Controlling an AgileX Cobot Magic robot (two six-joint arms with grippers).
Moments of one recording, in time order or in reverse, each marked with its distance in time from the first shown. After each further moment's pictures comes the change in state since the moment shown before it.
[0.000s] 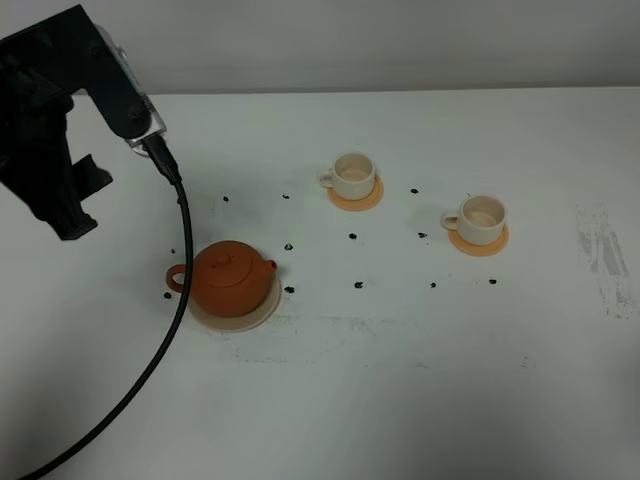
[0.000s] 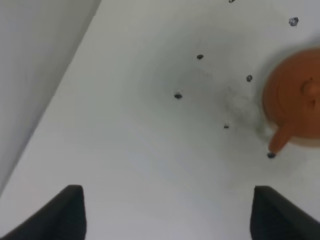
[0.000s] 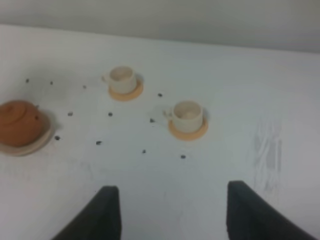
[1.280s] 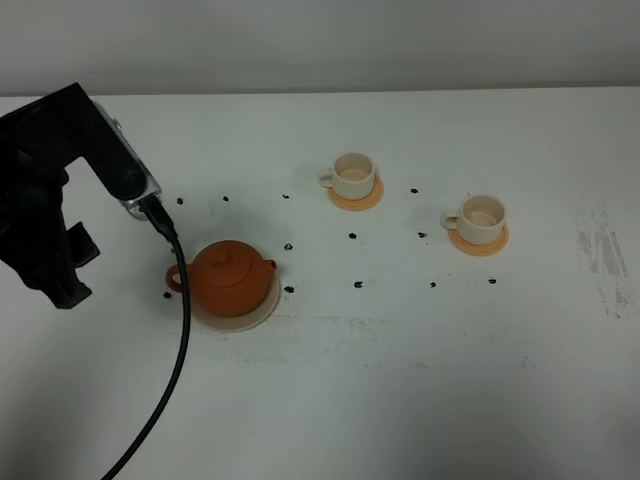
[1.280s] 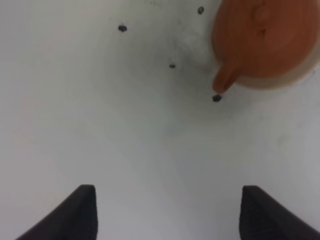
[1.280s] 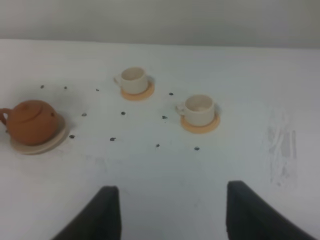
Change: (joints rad) left arm 0.000 -0.037 0.138 -0.033 0.065 -0.068; right arm 0.000 -0.265 0.135 0.013 0.050 0.072
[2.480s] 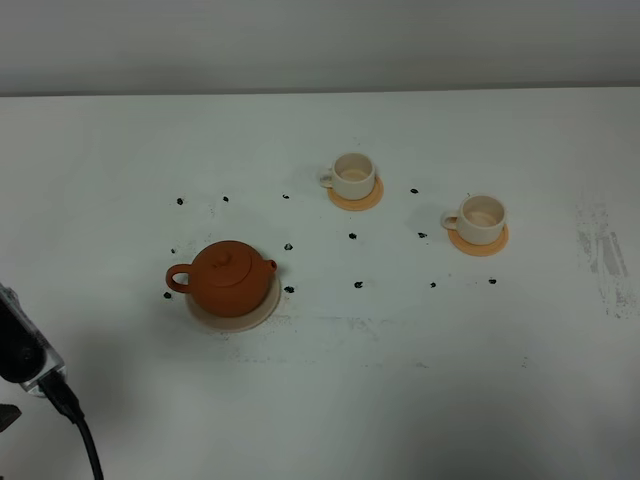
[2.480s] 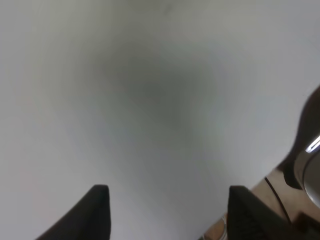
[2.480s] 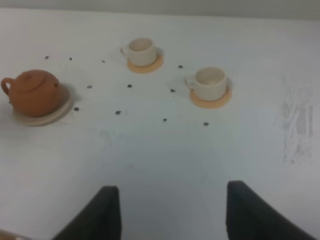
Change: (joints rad) left arm 0.000 -0.456 0.373 -0.064 0.151 -0.083; right arm 0.030 0.000 0.081 0.011 -0.005 -0.020
